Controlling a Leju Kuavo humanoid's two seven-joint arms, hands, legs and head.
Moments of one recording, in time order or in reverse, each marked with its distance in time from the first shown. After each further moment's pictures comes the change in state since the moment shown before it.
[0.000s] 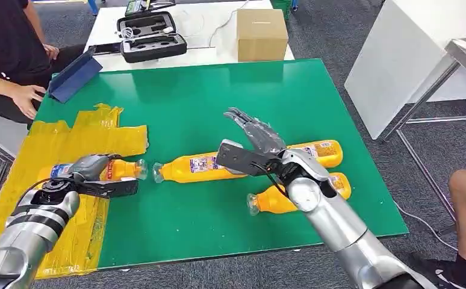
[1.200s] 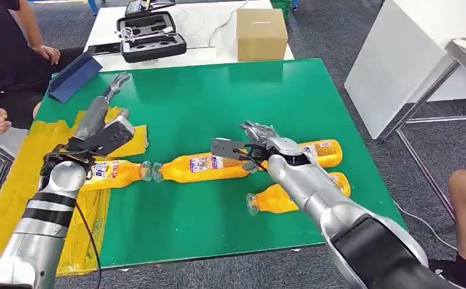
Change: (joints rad) left arm 0.107 -0.135 0.090 -0.636 0.742 0.005 -0.146; right arm -0.335 0.189 0.083 0.858 0.277 -0.041 0.036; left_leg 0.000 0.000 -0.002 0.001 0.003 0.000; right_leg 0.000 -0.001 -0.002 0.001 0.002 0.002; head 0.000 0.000
